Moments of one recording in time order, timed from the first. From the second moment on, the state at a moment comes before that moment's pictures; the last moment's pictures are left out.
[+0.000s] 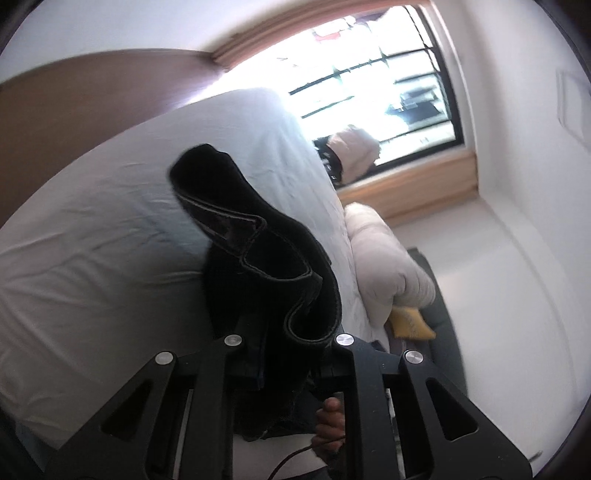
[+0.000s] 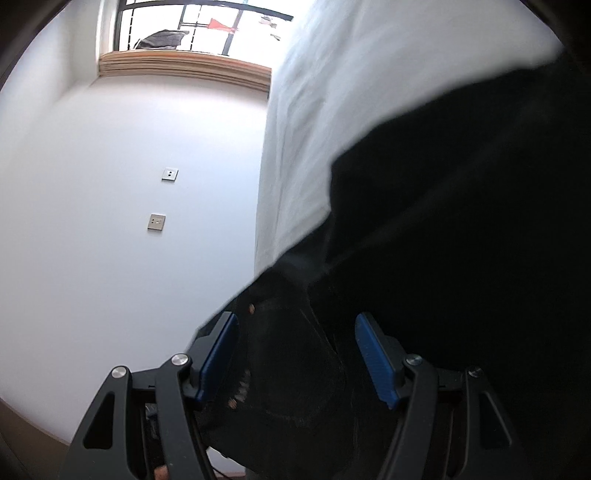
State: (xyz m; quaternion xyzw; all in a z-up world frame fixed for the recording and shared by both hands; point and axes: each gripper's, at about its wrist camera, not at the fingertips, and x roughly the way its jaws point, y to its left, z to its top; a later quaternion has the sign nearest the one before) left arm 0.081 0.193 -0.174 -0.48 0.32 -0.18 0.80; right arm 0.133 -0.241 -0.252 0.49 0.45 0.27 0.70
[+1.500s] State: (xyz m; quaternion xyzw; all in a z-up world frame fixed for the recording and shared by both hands) left arm 0.148 -0.175 -0.177 -0.11 0.42 -0.40 0.81; right arm 0.057 -0.440 -0.216 0.50 0.39 0.27 0.72
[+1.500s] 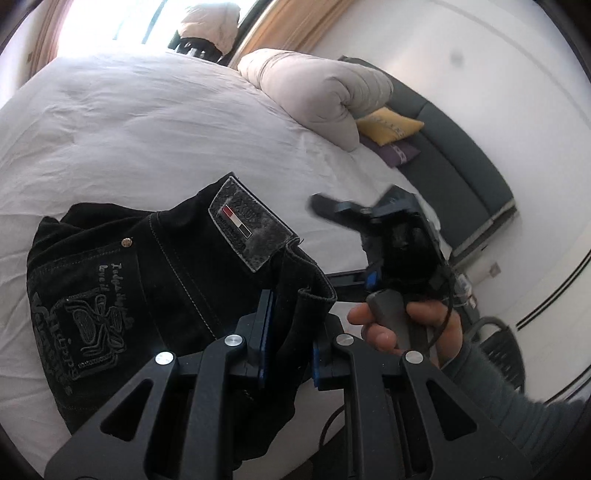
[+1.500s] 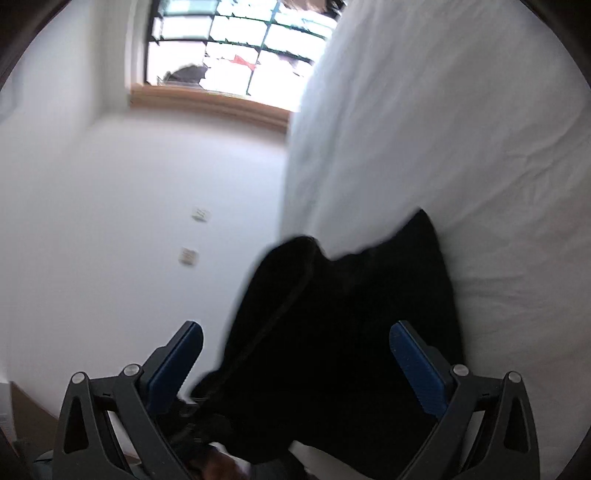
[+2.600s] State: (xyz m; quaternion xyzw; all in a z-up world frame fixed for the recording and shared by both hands) left arm 0.125 -0.284 -0.291 -0.01 0.48 -0.40 0.78; right arm 0.108 -0.449 -0.263 0.41 0.48 0.23 0.73
